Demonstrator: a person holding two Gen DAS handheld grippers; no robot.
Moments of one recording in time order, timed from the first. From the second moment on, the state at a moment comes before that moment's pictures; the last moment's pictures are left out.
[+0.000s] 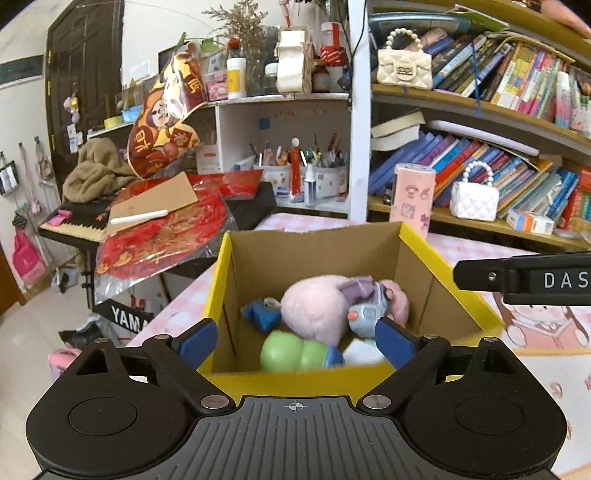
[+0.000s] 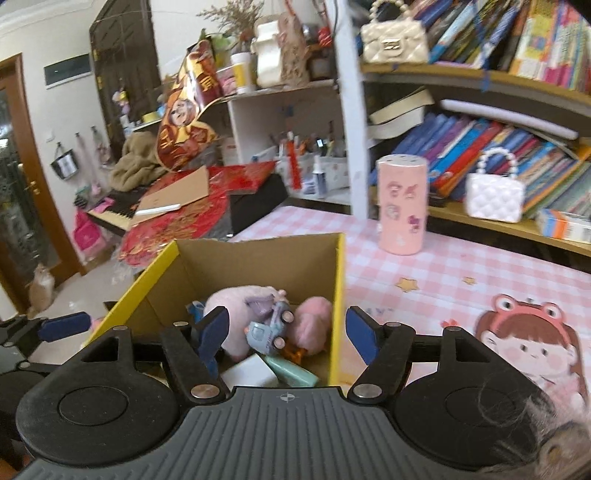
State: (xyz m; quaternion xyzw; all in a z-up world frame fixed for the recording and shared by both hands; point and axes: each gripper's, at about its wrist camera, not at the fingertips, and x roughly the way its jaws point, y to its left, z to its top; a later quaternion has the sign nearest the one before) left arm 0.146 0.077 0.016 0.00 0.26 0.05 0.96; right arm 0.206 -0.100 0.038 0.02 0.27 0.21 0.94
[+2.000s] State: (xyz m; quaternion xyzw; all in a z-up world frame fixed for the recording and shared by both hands) left arm 0.044 -0.028 -0.009 0.06 0.30 -0.07 0.95; right arm 0.010 -0.186 -0.018 0.05 0.32 -0.12 0.94
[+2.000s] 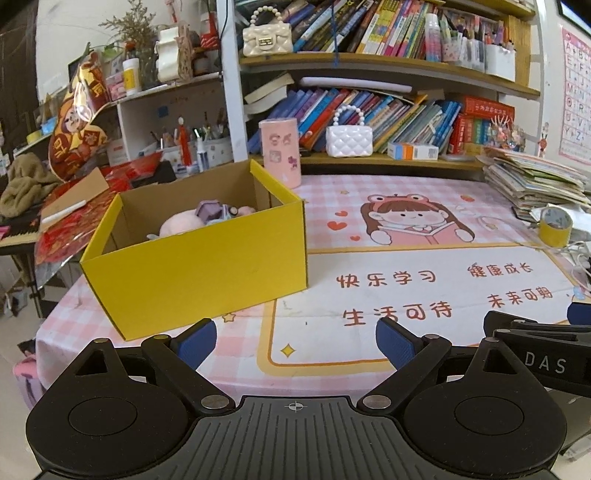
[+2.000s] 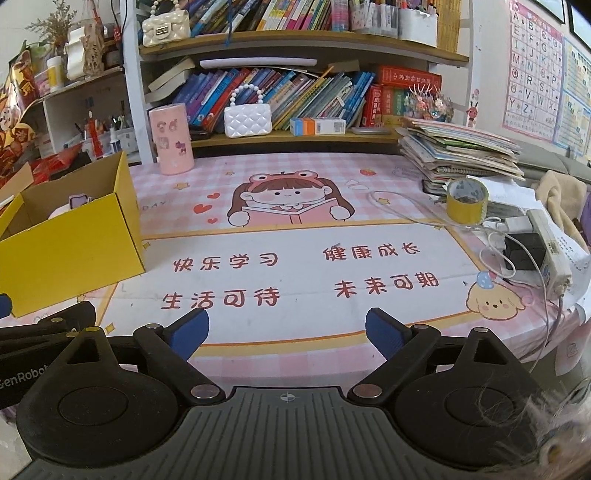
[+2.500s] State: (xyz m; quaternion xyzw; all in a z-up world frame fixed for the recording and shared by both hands) left arm 0.045 -0.026 -0.010 0.05 0.31 -0.04 0.95; right arm 0.012 -0.184 -0.017 0.04 0.32 -0.11 0.94
